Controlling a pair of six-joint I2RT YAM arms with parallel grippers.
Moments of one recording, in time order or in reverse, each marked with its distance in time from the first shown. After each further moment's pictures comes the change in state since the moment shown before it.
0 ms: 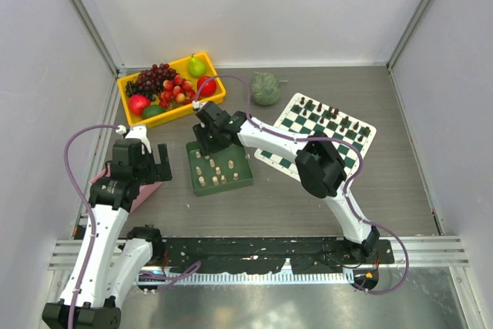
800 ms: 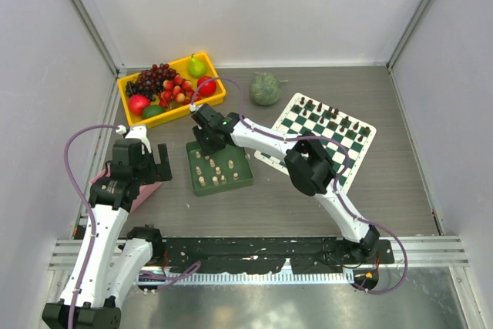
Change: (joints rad) left arm 0.000 0.000 0.000 0.000 0.000 0.000; right arm 0.001 0.127 0.121 -0.040 0.032 -0.022
